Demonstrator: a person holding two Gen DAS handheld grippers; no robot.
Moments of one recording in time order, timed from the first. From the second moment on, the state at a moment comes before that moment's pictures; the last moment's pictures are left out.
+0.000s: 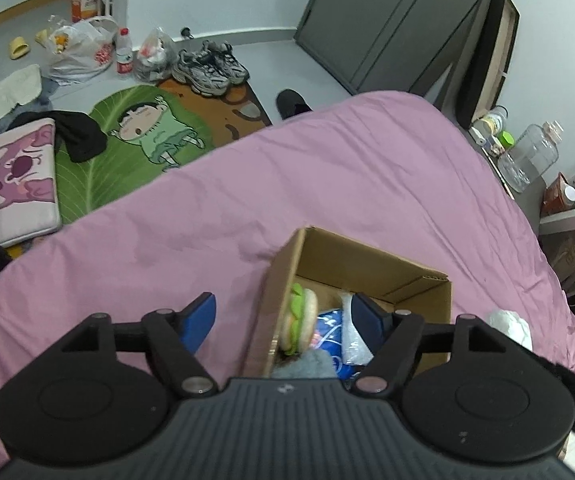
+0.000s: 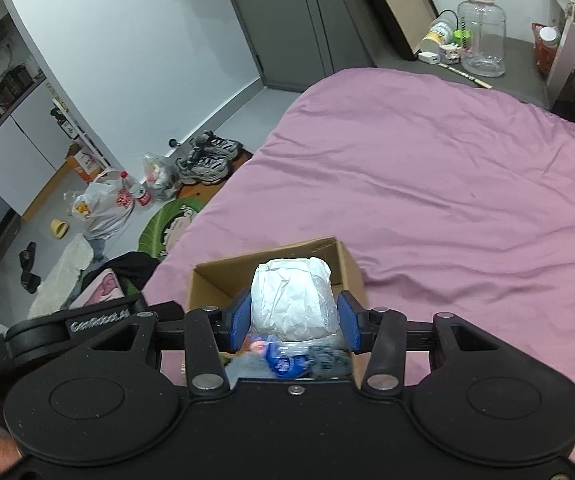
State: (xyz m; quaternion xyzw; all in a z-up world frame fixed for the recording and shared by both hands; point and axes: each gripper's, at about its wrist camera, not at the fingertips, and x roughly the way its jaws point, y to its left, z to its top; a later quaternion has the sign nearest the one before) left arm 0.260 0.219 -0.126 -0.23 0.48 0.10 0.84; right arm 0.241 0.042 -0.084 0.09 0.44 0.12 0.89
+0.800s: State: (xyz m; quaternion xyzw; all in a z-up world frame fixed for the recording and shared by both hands) left arm 0.200 0.220 -0.071 -0.24 0.44 0.12 0.86; right arm 0.204 0.033 -0.048 0.11 0.41 0.16 0.89
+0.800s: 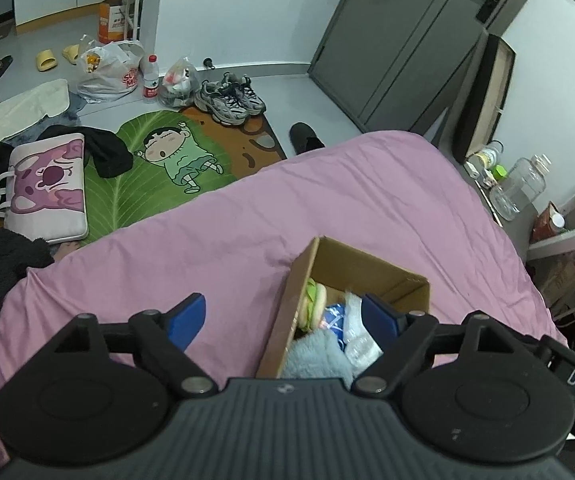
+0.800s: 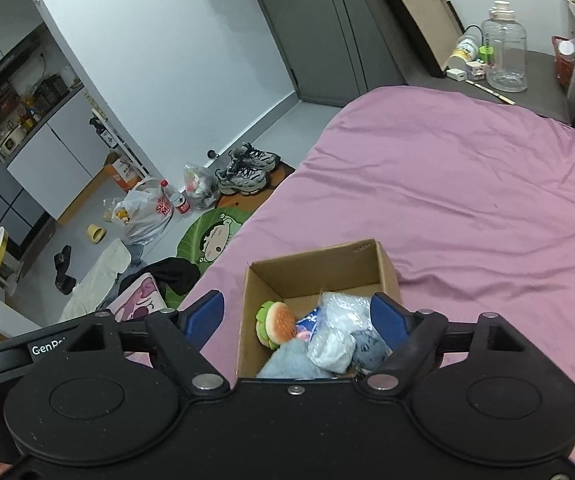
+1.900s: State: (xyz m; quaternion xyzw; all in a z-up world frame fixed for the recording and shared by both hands) left arm 0.107 0.108 -0.003 -0.18 0.38 0.08 0.90; right arm 0.084 -0.102 0.028 0.12 0.33 0.15 0.92
